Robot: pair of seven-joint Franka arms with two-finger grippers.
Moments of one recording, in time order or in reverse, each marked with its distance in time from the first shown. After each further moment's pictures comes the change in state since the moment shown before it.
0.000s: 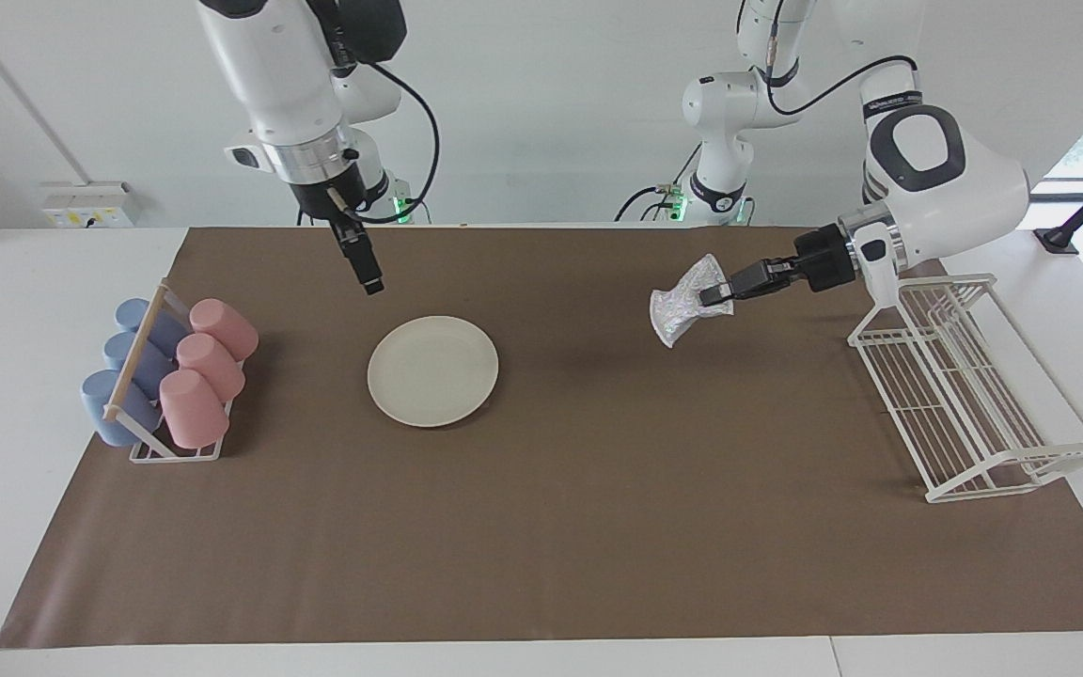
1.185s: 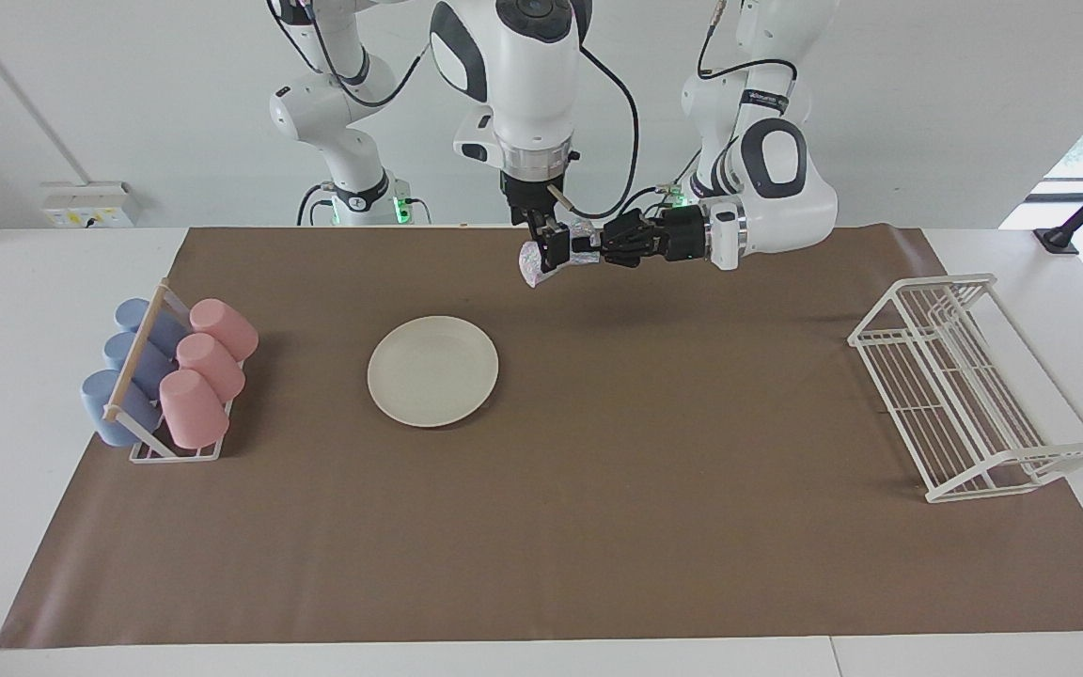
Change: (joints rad) left arm -0.245 -0.077 -0.001 -0.223 -0.378 0.069 0.408; right arm 0.254 0.254 0.016 0.286 0.052 -0.152 0.266
